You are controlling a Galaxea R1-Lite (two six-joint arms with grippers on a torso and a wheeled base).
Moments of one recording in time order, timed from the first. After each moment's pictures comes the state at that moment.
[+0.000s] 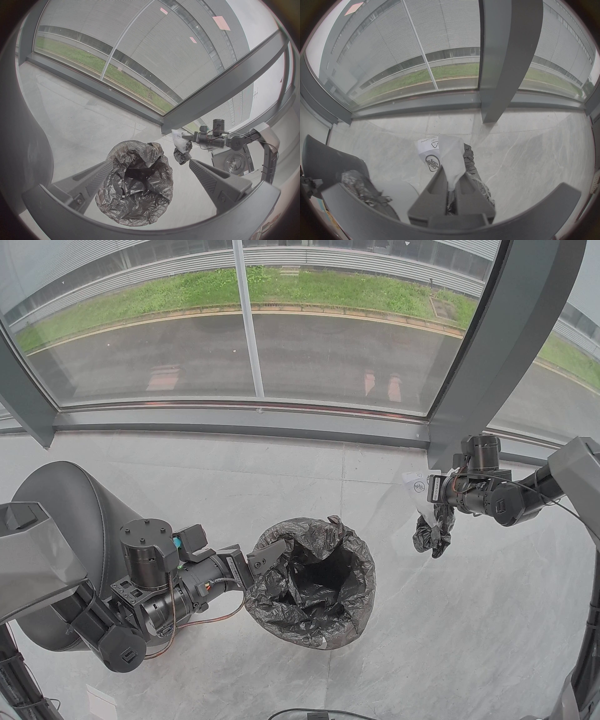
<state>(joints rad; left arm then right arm) -0.50 1.98 -0.51 -1.26 -0.13 -0.48 0.17 2.20 -1.32 -0.42 -0.04 0.21</state>
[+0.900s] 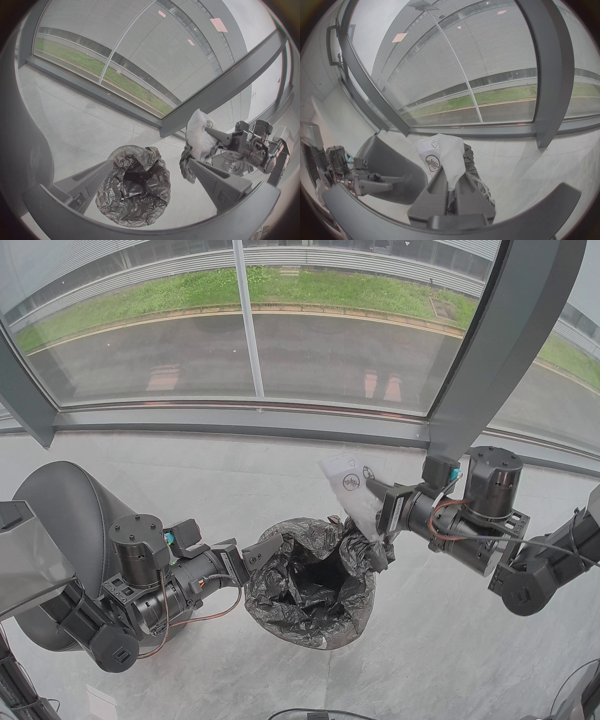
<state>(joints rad) -0.50 1.94 -0.50 -1.26 -0.13 -0.47 0.58 1.87 -0.80 -1.00 -0.04 0.21</state>
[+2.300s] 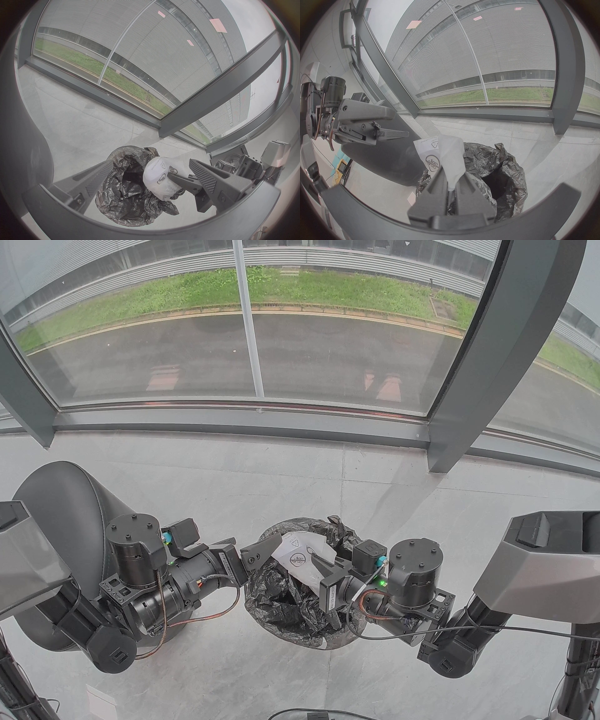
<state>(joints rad) -0.50 1.93 -0.50 -1.26 -0.14 -0.47 0.75 2.22 -0.73 -1.36 -0.12 0.12</state>
